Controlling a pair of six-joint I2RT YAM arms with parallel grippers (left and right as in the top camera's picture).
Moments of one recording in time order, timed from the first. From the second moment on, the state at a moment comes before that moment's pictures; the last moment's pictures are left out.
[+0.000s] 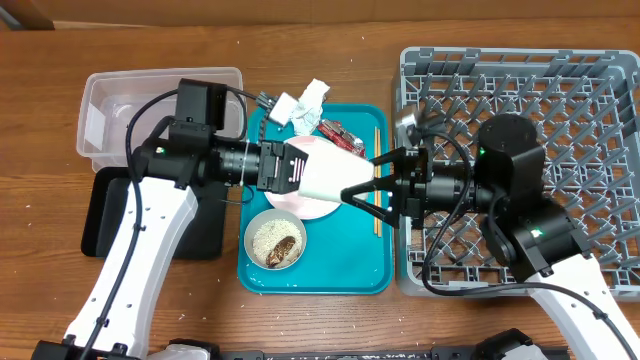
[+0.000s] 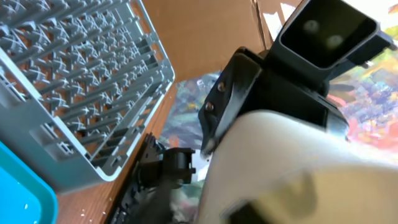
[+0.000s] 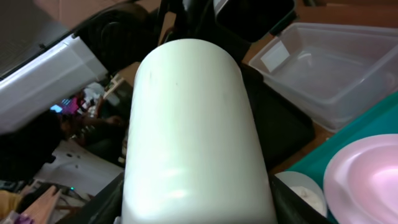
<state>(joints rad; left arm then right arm) -0.20 1.44 1.26 -0.81 1.40 -0.21 0.38 1.10 1.02 -0.28 -1.02 0.36</state>
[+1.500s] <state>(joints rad) -0.65 1.44 1.08 -1.00 0.05 -0.52 0.32 1.19 1.26 -1.02 -0.07 0.54</state>
